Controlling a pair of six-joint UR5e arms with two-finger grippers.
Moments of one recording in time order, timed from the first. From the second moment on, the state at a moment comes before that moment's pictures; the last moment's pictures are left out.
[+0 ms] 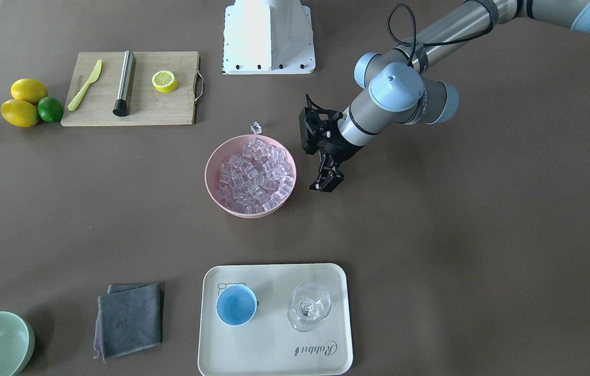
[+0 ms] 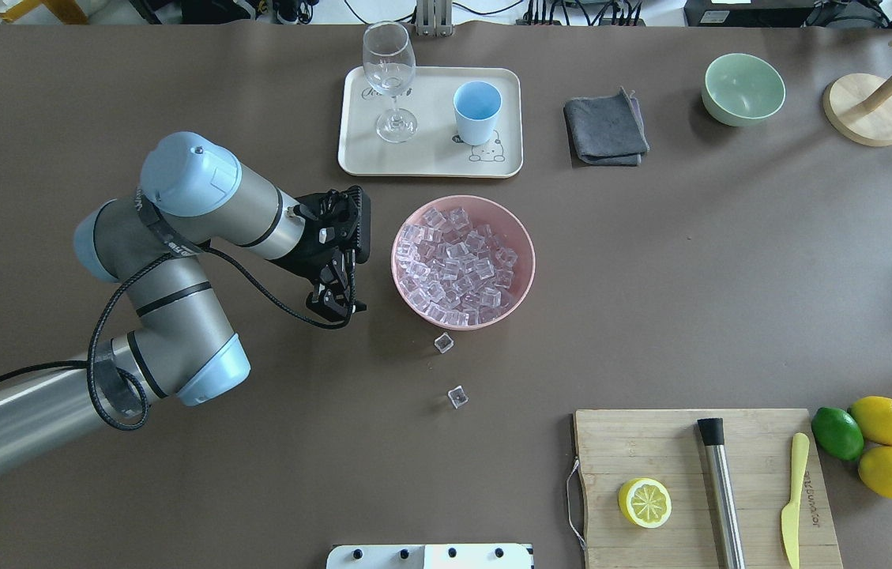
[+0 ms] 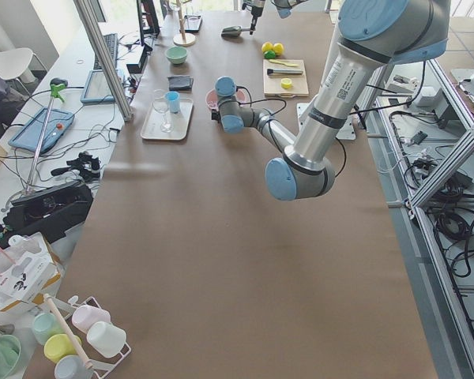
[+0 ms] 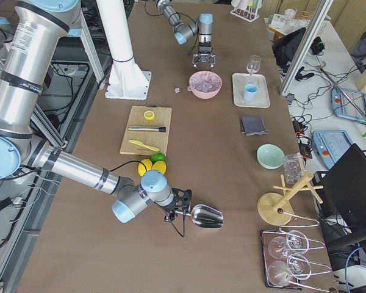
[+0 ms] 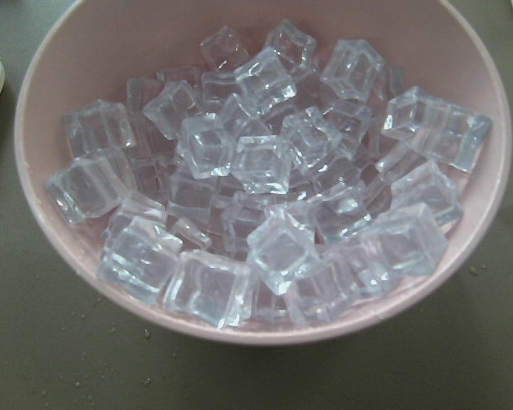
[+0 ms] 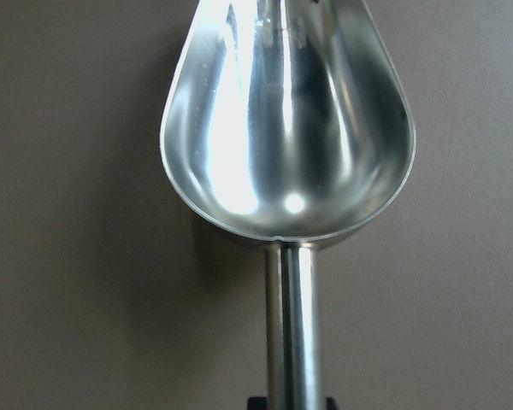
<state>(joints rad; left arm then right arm) -0.63 -2.18 -1.47 -2.21 -2.12 0.23 1.16 -1.93 1.41 -0.46 2.12 0.81</state>
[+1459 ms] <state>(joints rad) -0.57 -2.23 -1.39 -2.32 -2.09 0.05 1.28 -1.80 1.90 -1.07 2.33 0.43</state>
